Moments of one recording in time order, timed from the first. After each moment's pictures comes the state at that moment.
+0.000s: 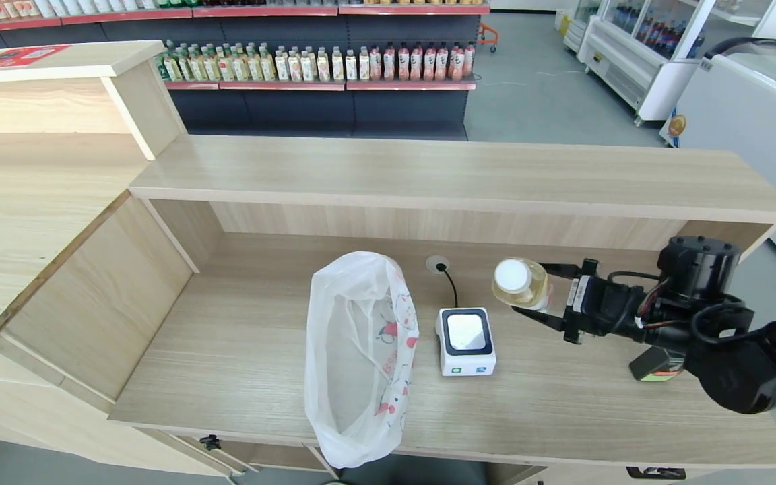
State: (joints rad) left arm 0.00 0.00 0.00 0.00 0.00 0.00; right arm 0.15 1.95 -0.67 -1.14 0.72 -1.07
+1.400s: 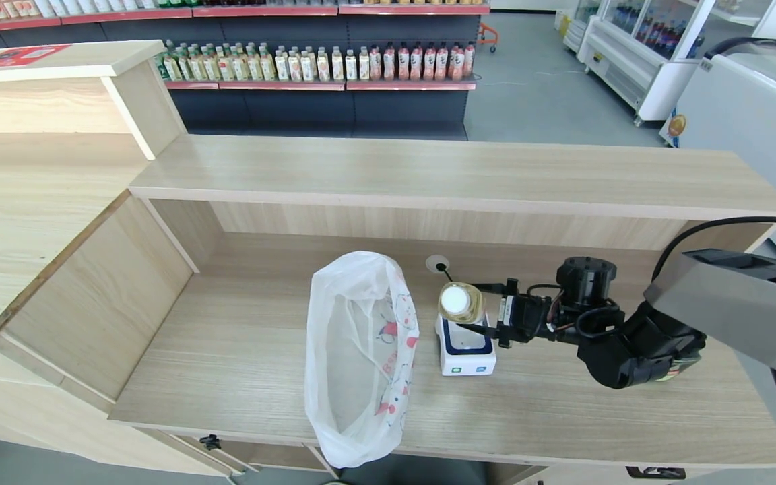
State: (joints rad) left arm 0.00 0.00 0.00 0.00 0.00 0.00; right arm 0.24 2.36 -1.02 -1.17 0.86 -1.07
